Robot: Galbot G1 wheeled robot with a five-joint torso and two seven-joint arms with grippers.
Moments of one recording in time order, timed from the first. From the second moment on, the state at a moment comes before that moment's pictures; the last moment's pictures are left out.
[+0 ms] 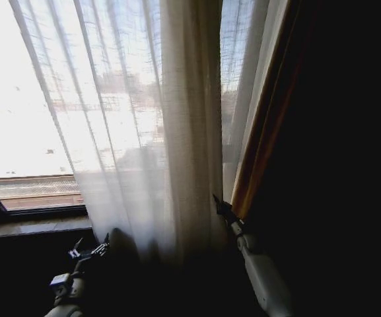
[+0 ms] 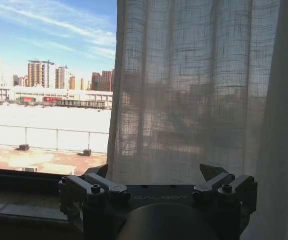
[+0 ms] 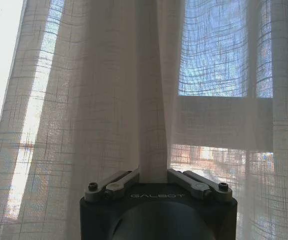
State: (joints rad) left arm 1.63 -1.17 -0.70 -2.03 -0.49 -0.01 -0.21; right arm -0.82 1.35 0.49 1.23 0.22 0.30 -0.44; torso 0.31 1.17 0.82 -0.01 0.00
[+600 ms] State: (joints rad) left arm 1.63 -1.17 -0.70 -2.03 -0.49 -0.01 -0.21; right arm -0.81 1.35 0.50 1.23 0.22 0.29 -0.46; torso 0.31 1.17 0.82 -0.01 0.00
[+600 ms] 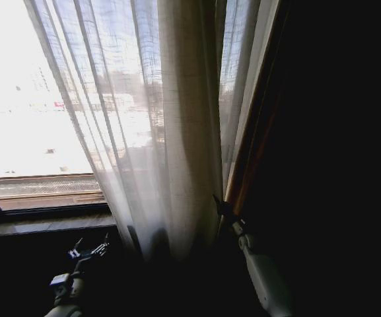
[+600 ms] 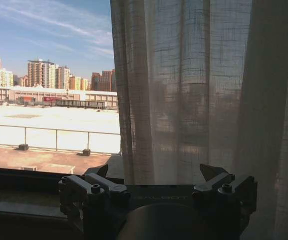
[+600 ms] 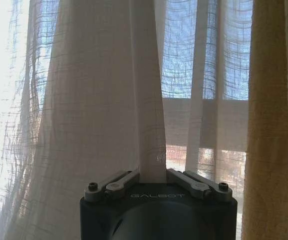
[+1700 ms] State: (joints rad) left arm 1.63 -1.17 -0.70 -2.03 -0.49 -0.01 -0.21; right arm -0.85 1.35 0.47 1.26 0.26 0.33 -0.38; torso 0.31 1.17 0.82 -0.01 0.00
